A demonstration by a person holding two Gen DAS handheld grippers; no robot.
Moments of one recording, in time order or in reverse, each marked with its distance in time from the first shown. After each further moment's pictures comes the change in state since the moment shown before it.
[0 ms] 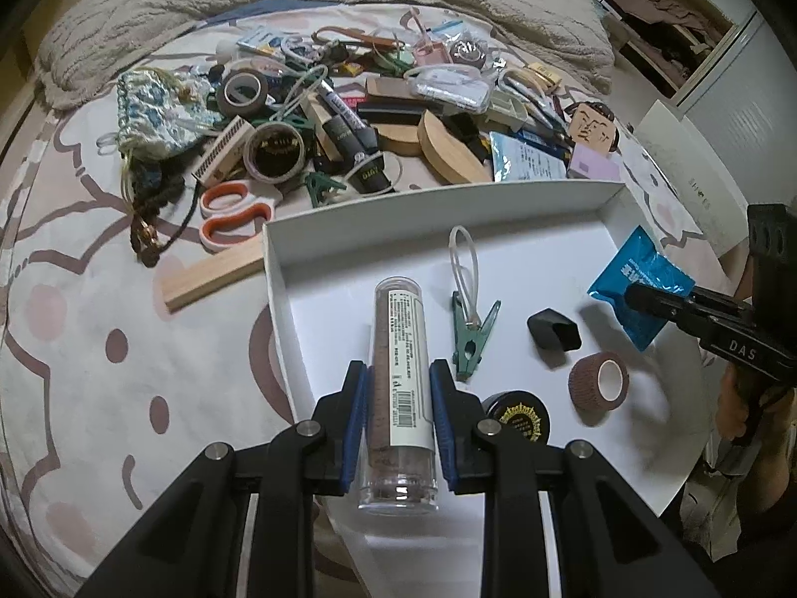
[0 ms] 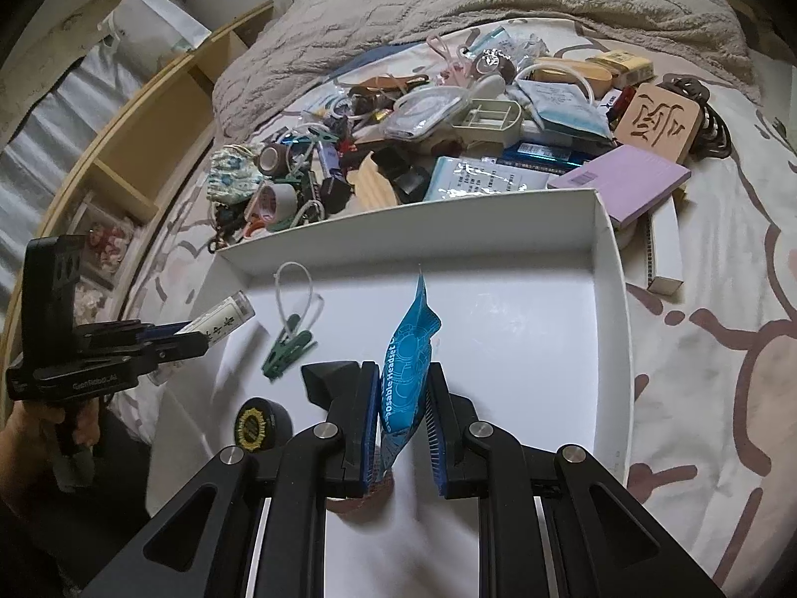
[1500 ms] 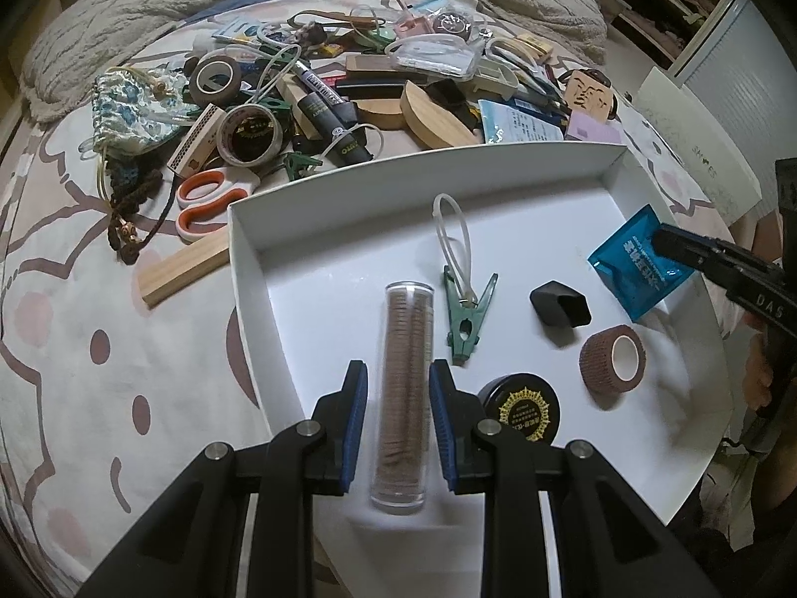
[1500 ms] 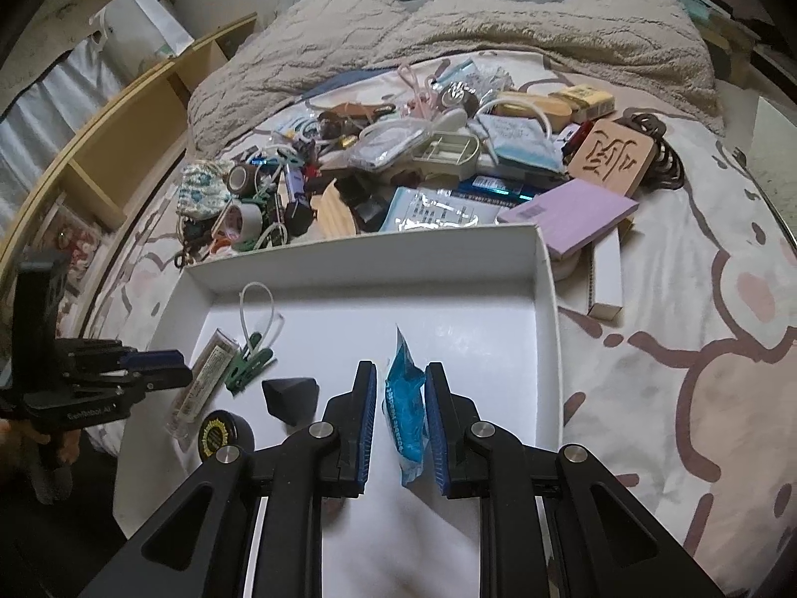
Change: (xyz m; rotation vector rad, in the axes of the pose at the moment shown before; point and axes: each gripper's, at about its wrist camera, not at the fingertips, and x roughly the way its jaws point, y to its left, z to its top) left arm 0.014 -0.015 -0.008 0.053 0.032 0.033; right arm -0.019 0.000 0.001 -0.010 -0.089 -0.125
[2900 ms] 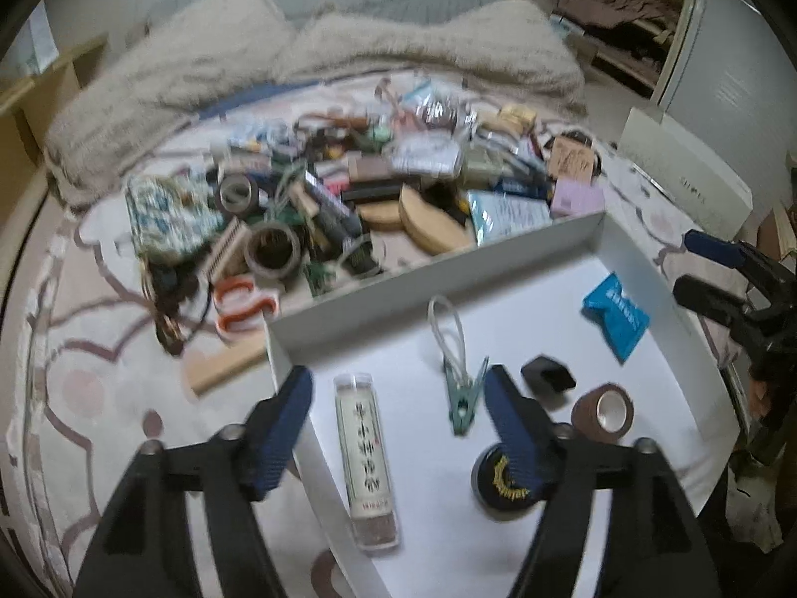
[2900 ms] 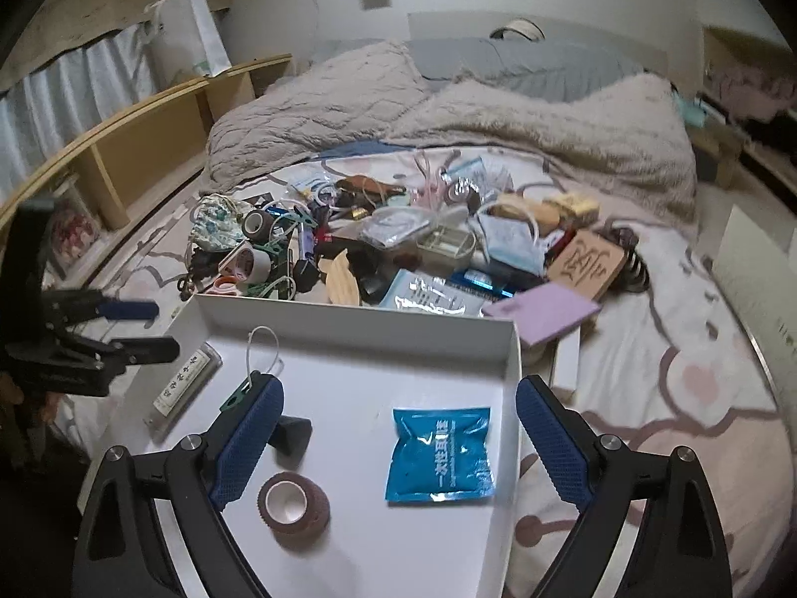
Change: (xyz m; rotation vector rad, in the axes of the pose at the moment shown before) left arm -0.040 -0.011 0.013 0.083 -0.255 0.072; right arm -0.036 0.028 -0.003 -0.195 -0.224 -0.104
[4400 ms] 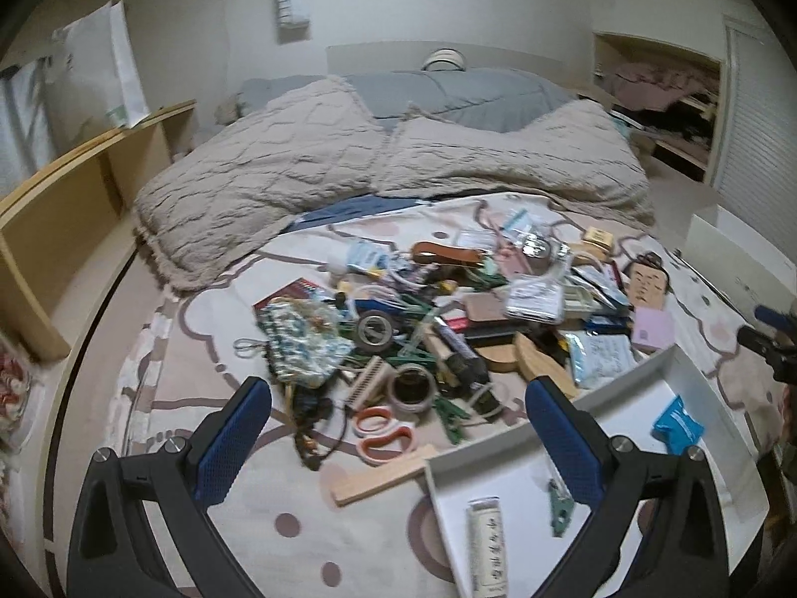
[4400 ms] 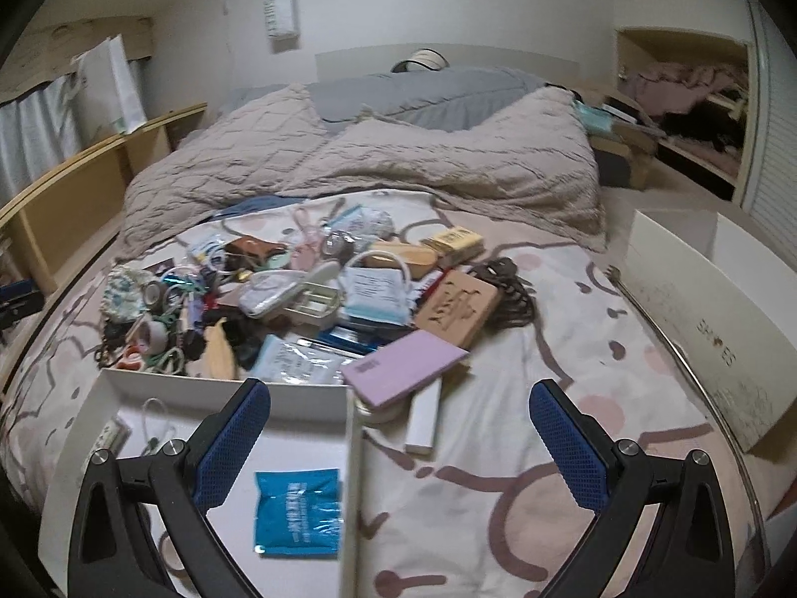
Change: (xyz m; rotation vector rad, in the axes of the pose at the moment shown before) left arm -0.052 0.069 0.043 -0.078 -0.273 0.206; right arm -0.006 -0.086 0.015 0.154 -0.092 -0.199
